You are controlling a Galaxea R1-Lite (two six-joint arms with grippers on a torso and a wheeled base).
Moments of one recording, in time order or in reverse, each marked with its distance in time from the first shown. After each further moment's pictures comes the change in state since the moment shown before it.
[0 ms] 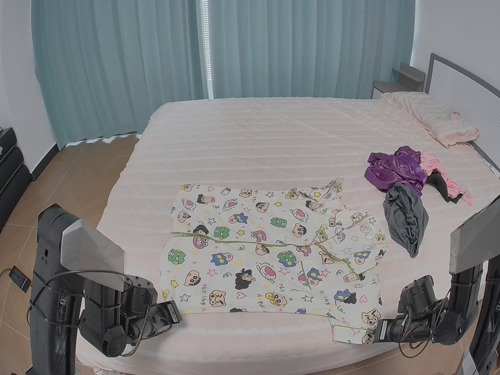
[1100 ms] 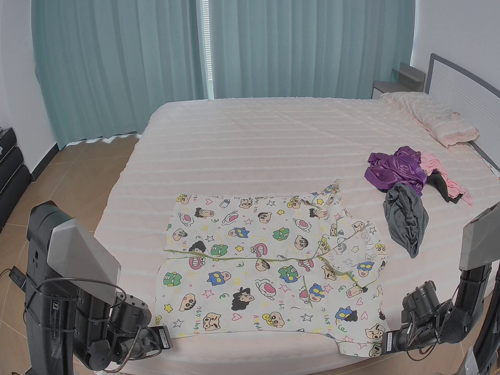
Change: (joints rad) left arm -0.060 -0.075 0.214 0.066 0.011 -0.001; right arm -0.007 -0.081 0.000 0.240 -0.002 -0.095
